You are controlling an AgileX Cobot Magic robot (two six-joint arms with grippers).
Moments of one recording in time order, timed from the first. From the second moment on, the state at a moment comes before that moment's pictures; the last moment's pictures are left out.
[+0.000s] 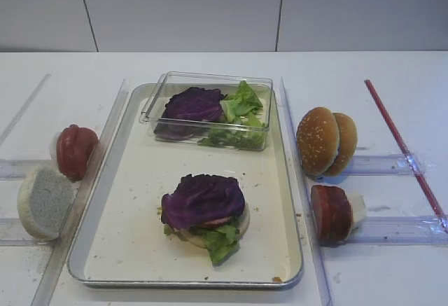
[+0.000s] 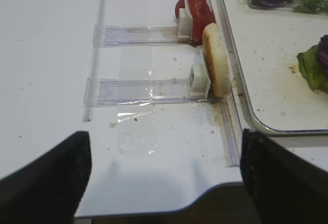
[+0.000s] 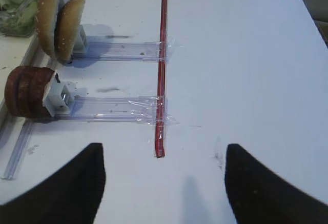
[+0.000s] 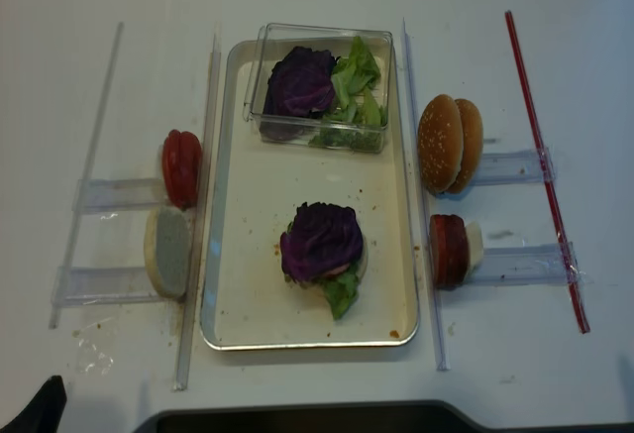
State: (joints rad) left arm 0.07 -0.02 -0.49 -0.06 1.18 -0.03; right arm -0.03 -0.02 -0.46 0.08 1.14 -0.03
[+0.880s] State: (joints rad) left arm 0.07 -0.02 -0.49 -0.06 1.18 -0.03; right arm -0.03 -0.02 -0.46 0.08 1.14 -0.03
